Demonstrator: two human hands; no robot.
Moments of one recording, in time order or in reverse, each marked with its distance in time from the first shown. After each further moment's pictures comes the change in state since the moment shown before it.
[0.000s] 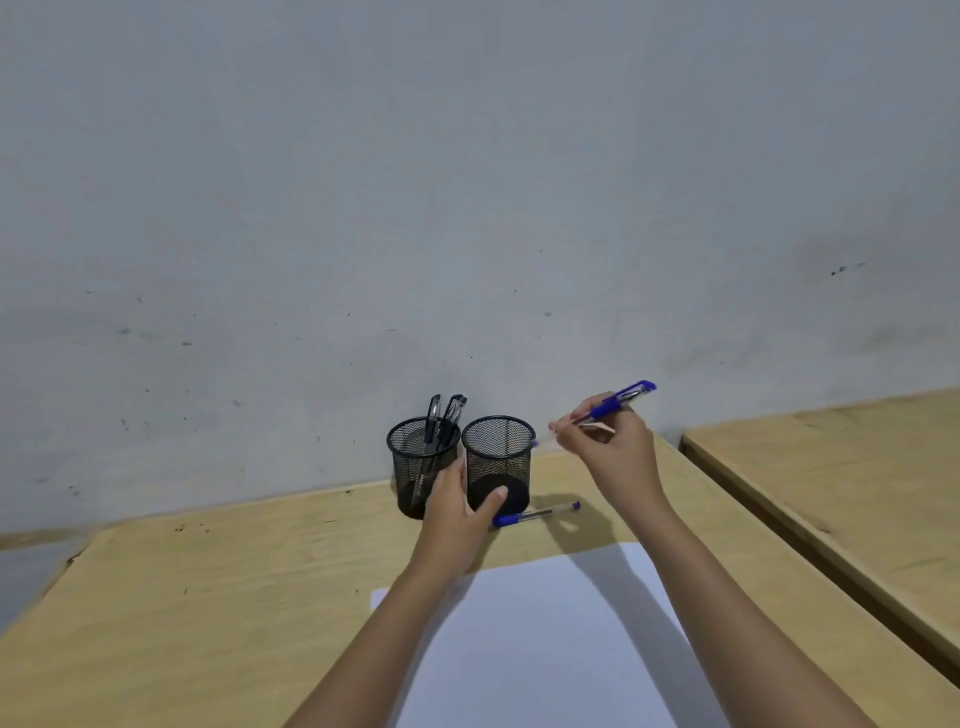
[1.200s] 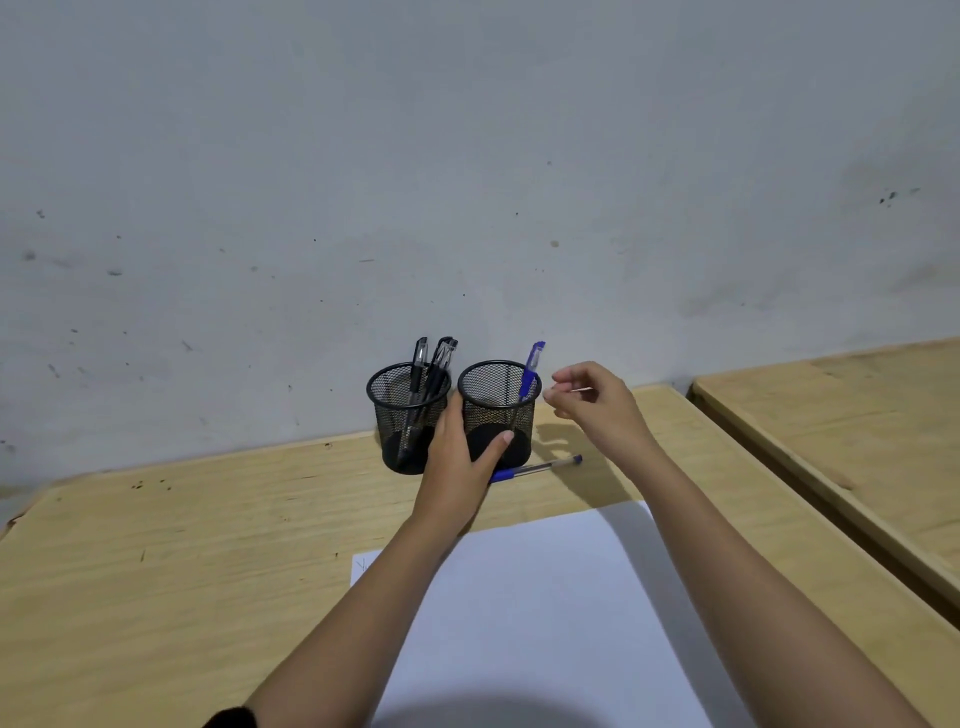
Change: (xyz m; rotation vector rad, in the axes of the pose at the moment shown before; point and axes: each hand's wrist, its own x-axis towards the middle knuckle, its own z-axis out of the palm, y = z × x) left_hand 0.037 -0.039 0.029 -0.007 0.043 0.081; right_hand 0.033 0.056 0.005 -0.167 -0.165 0.160
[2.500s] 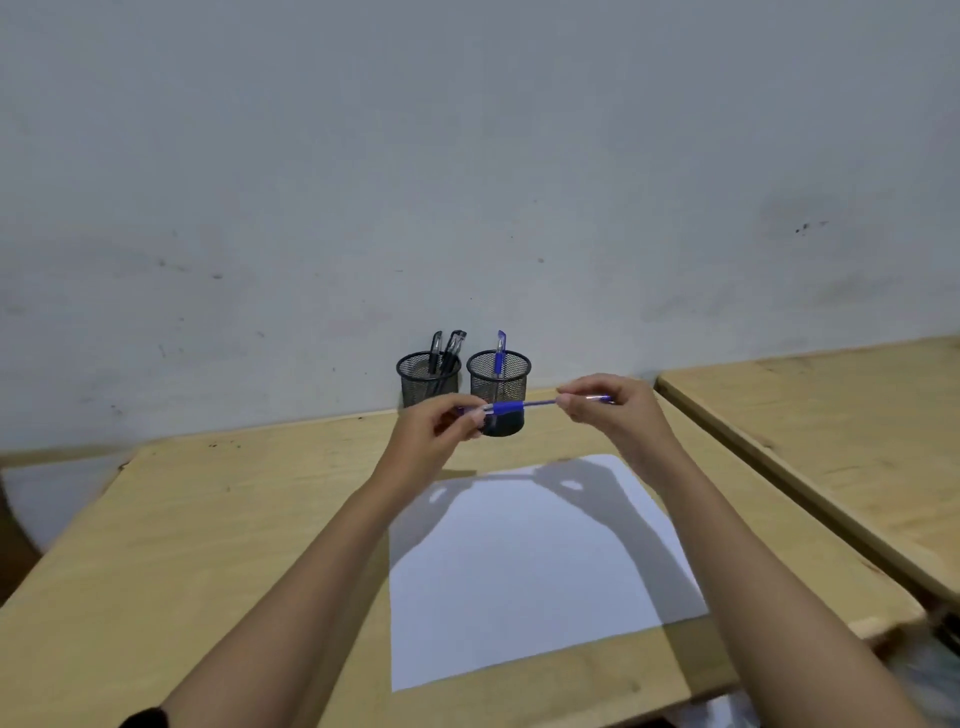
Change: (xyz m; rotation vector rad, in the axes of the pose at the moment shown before) left_hand -0.089 0.090 -0.094 -0.132 -0.141 0.163; right_hand -0.124 -0.061 -0.031 0.240 -0.102 -0.108
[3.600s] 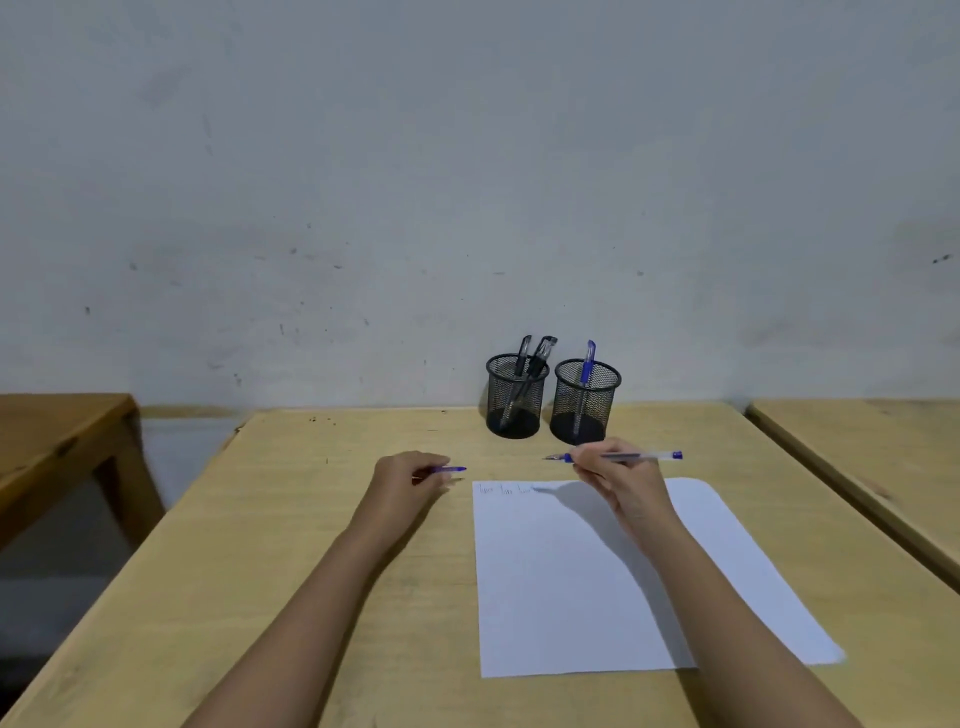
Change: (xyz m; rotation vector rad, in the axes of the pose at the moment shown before) left_hand -0.064 -0.065 -0.088 0.249 0.192 -0.299; right_hand -0.014 0.054 0.084 0.292 0.035 0.230
